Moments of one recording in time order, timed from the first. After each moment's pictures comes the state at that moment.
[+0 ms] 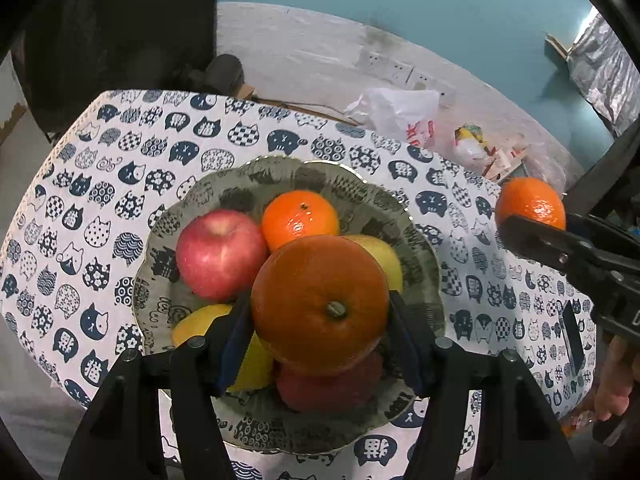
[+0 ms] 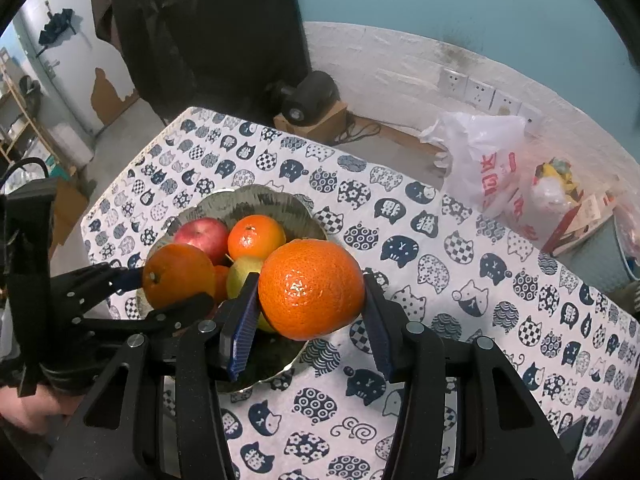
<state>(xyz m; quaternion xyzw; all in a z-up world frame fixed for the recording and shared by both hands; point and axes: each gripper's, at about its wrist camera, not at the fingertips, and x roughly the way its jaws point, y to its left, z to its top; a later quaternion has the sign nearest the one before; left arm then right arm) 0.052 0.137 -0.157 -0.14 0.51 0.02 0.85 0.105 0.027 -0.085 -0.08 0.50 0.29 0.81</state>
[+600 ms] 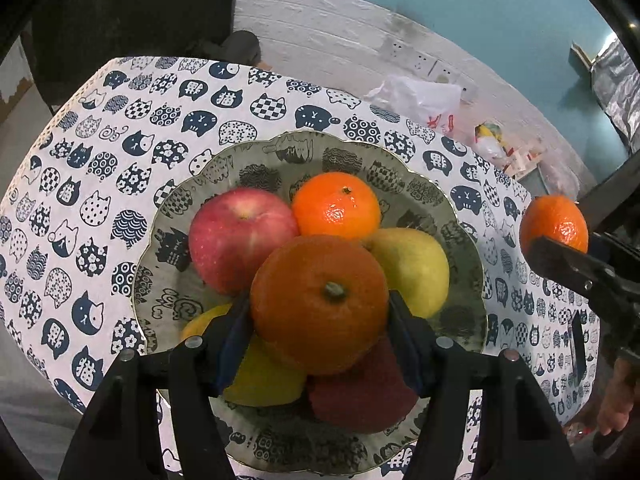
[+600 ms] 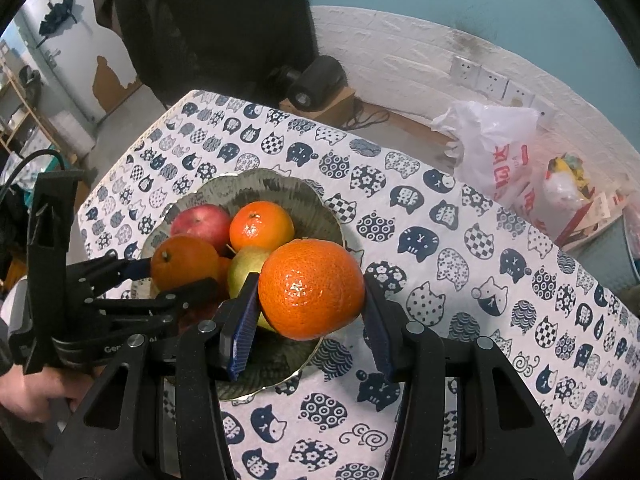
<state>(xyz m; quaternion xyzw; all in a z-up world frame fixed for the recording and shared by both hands) 0.060 0.160 -0.185 -0.16 0.53 0.04 0.83 0.108 0.040 -0.105 -0.09 0.52 0.29 0.80</state>
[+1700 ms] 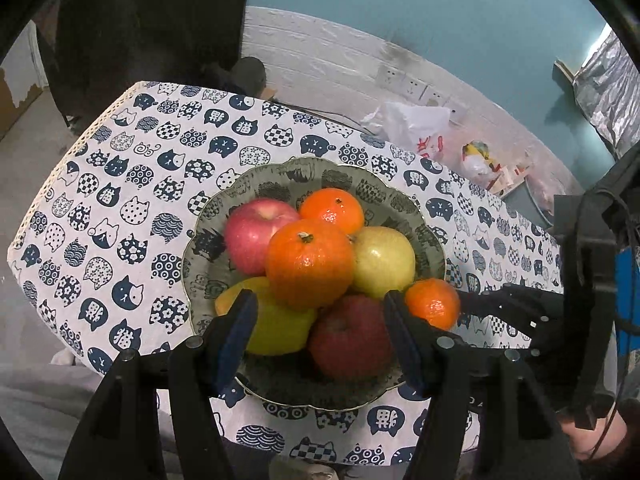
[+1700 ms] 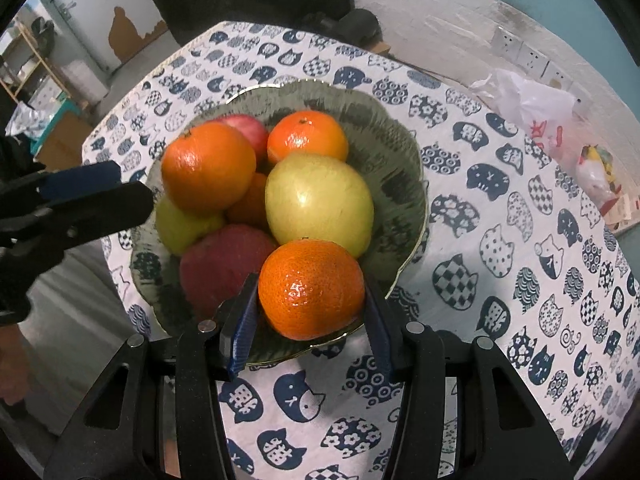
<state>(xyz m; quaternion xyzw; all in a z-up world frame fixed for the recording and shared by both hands) 0.013 0.163 -0.135 -0.16 0.49 0.04 0.85 0.066 0.067 -0.161 -0.14 0.56 0.32 0.75</state>
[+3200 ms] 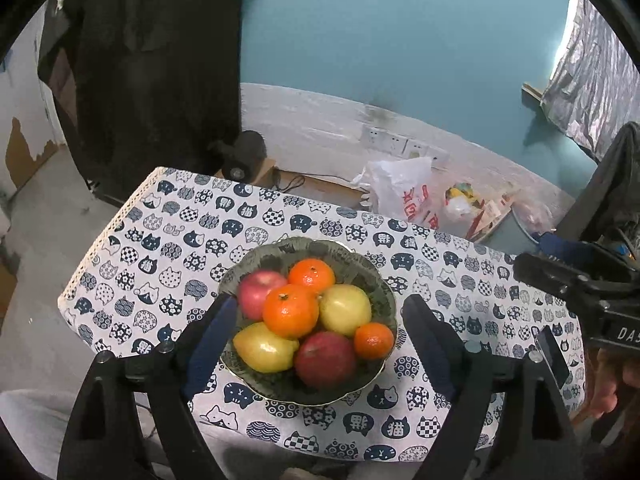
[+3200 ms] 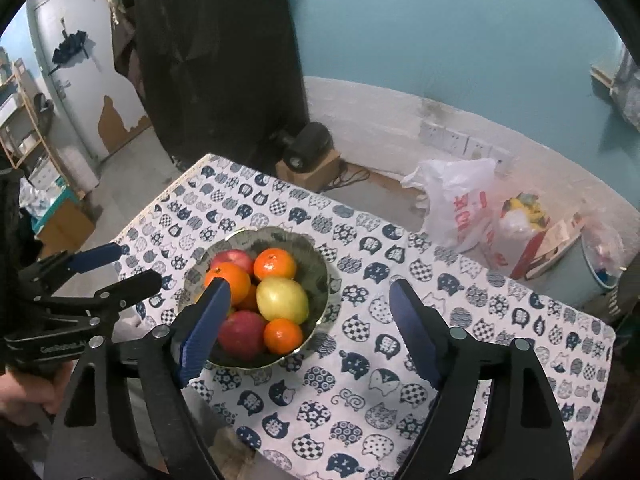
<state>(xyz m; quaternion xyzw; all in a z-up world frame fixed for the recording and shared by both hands) -0.021 0.127 -0.028 -0.11 0.41 0.07 0.90 0.047 -0.006 0.016 -0.07 0.43 0.28 0.86</state>
